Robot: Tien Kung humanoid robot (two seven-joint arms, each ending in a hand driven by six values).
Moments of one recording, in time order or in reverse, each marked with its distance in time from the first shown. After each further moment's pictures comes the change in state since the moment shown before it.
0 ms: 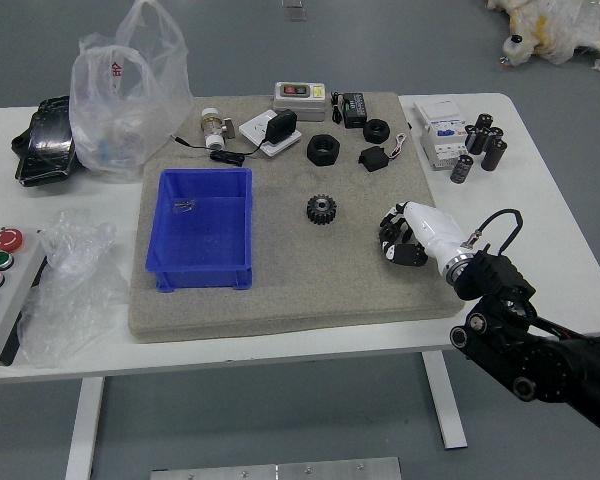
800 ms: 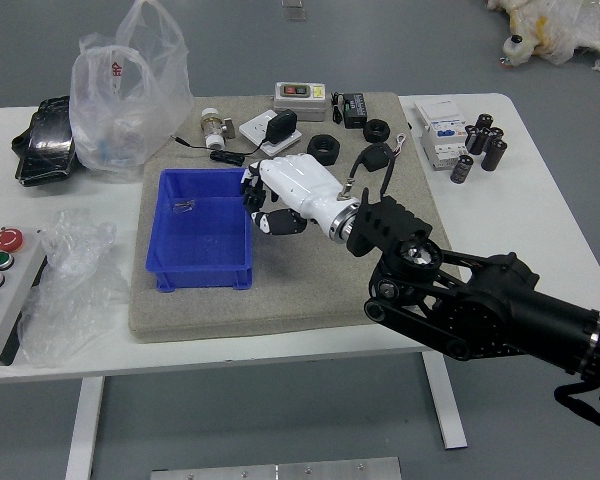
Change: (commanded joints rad) left arm 0.007 0.000 -0.027 -0.008 0.036 -0.008 0.030; right arm 0.397 0.150 -0.387 0.092 0.032 0.056 0.007
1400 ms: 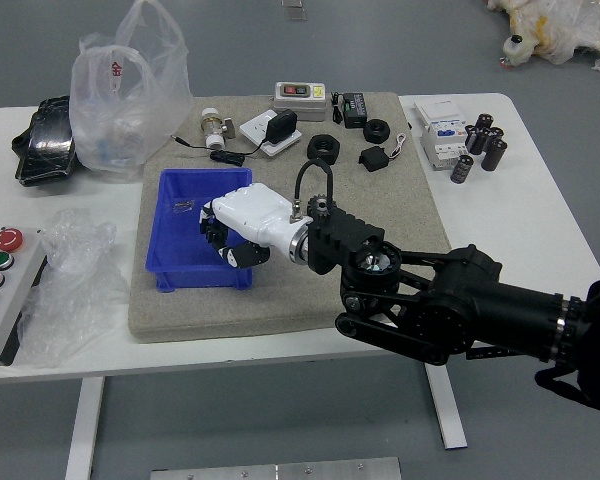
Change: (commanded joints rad) left arm -0.002 0.001 -0.009 -0.002 0.014 -0.005 0.009; right arm 0.063 0.064 -0.125 -0.041 0.041 0.086 -0.020
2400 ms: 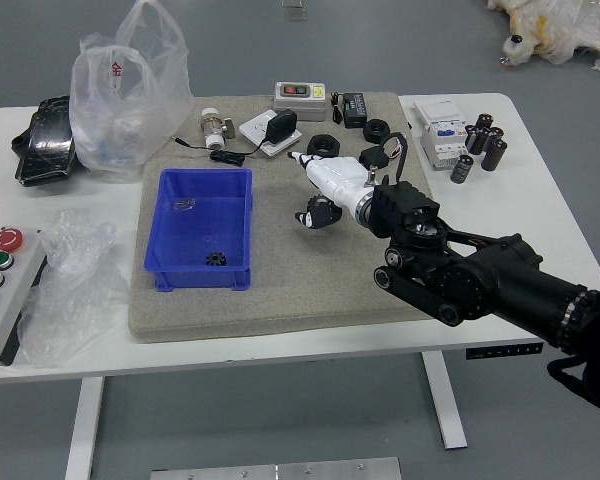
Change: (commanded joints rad) left arm -0.003 -0.003 0.004 0.002 -0.001 -0.001 -0.005; right arm -0.009 -0.024 0.075 -0.332 0.090 -0.010 -0.006
